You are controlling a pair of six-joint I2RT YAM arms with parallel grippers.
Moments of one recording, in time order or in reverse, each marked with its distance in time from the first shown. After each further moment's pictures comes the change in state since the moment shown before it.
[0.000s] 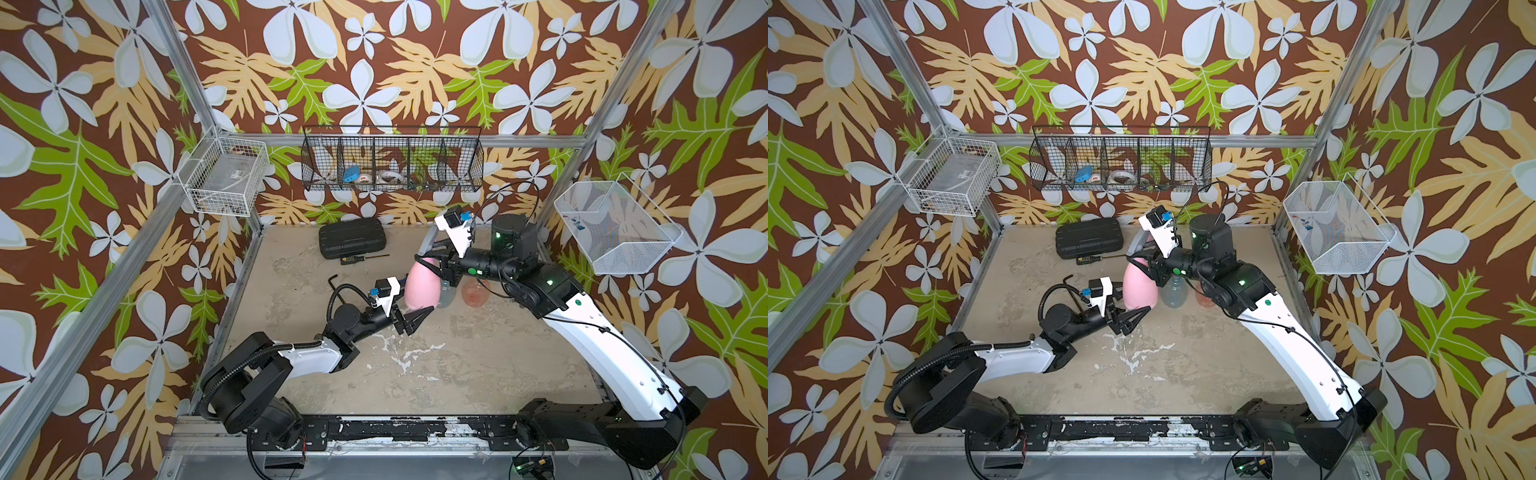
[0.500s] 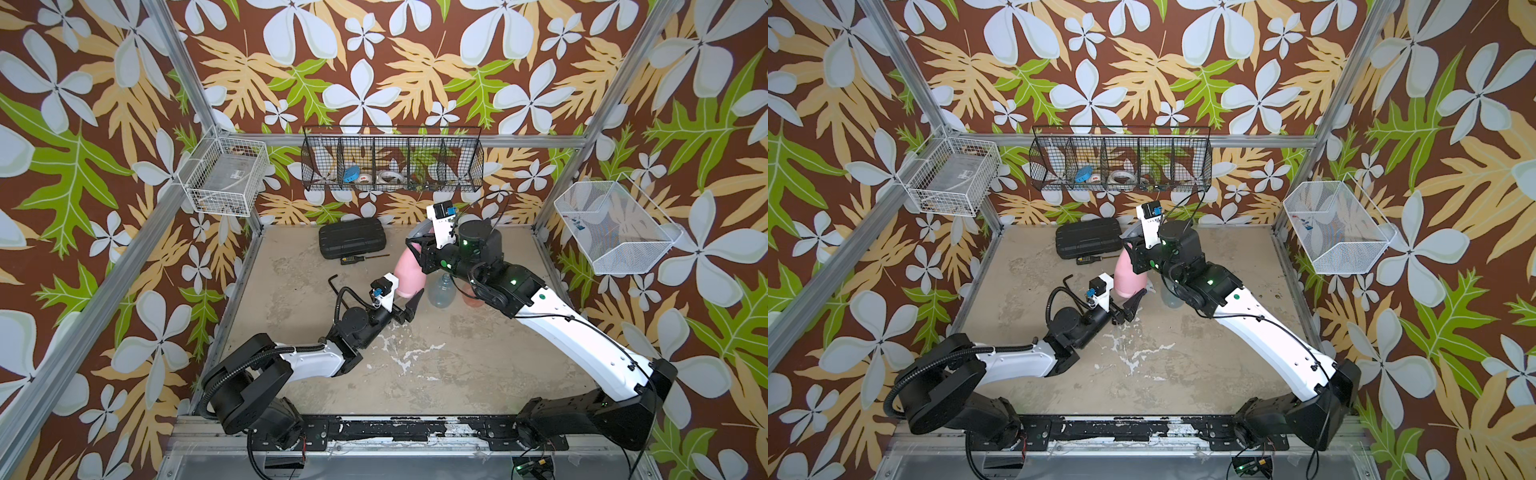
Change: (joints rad) left arm -0.080 0.014 0.000 -0.074 -0.545 0.204; right arm 0.142 0.117 -0.021 0.136 0.547 0.277
